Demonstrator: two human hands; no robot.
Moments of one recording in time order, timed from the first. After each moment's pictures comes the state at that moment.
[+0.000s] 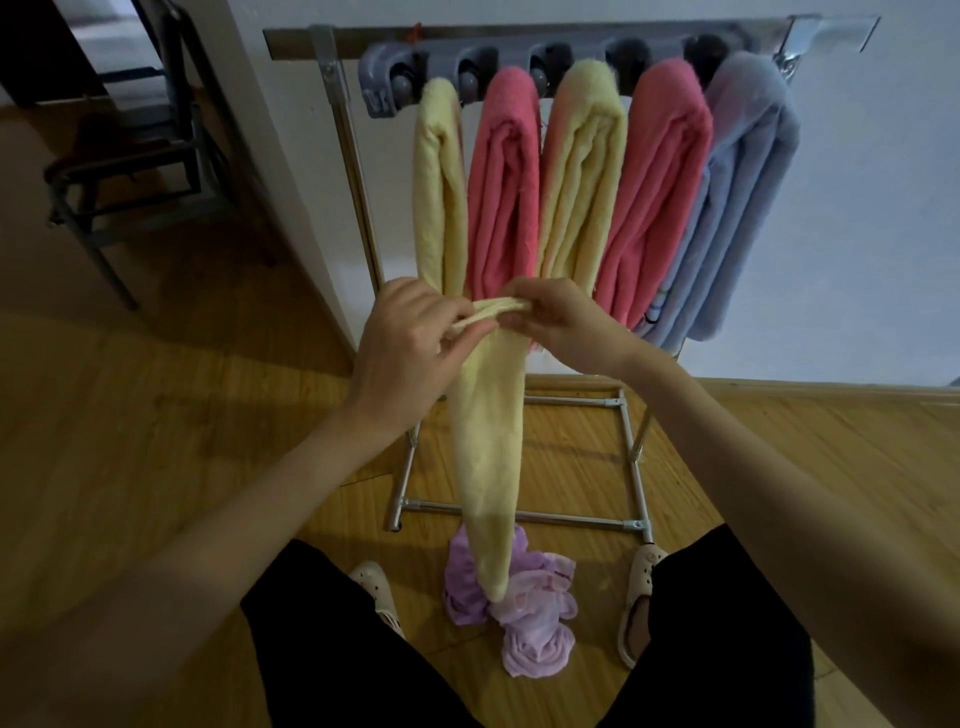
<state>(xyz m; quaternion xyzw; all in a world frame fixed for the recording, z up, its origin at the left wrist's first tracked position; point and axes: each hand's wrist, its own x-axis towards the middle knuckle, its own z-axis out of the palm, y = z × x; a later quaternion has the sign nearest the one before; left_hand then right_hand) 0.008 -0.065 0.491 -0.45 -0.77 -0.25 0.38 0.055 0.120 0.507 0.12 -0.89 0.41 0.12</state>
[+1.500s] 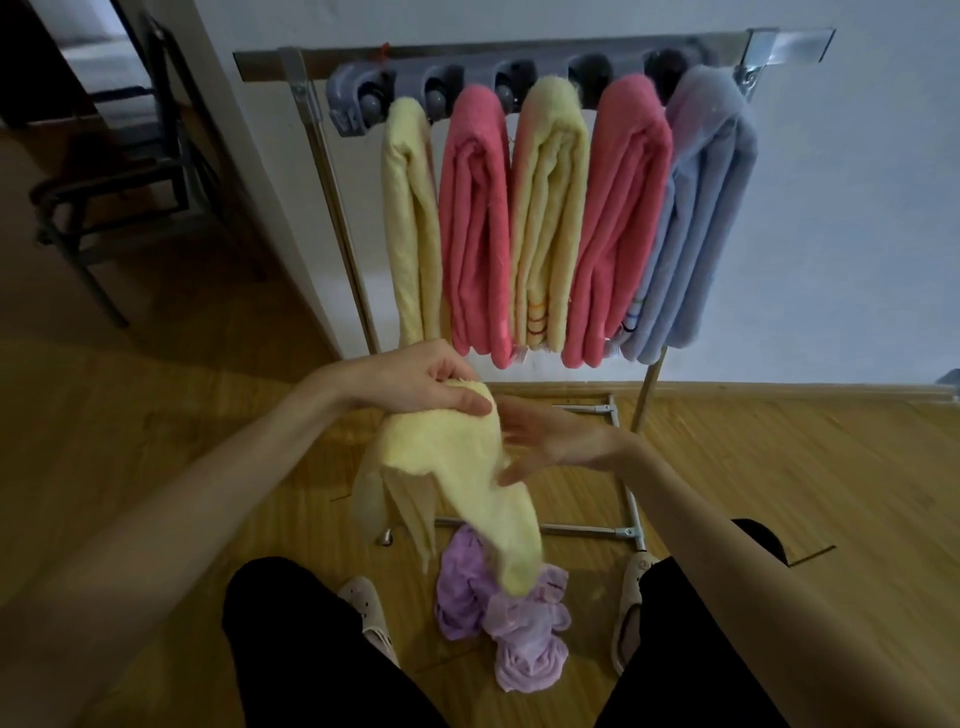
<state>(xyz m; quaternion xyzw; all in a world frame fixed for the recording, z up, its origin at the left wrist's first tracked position) -0.022 -0.042 0.499 -0.49 -0.76 -0.28 -0.33 0.081 0.142 0.414 0.11 -0.80 0.56 -0.21</state>
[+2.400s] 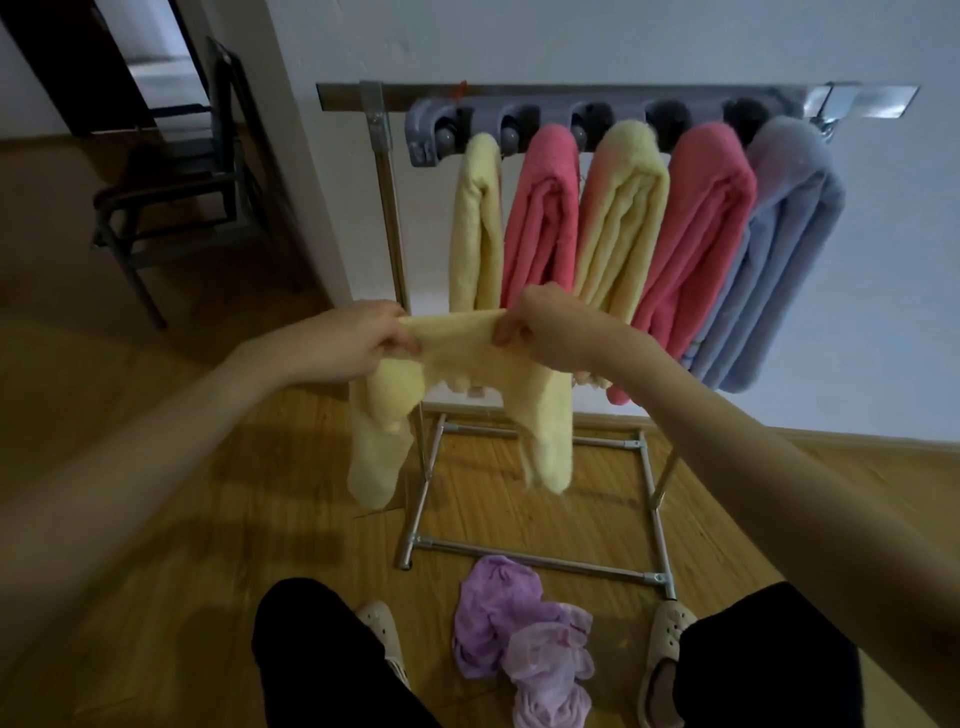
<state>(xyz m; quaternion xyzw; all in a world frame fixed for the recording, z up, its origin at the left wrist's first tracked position) -0.084 -0.128 0.546 -0.43 -0.90 -0.04 -0.06 -0.003 0.096 0.548 0.09 -0.99 0.14 0.03</state>
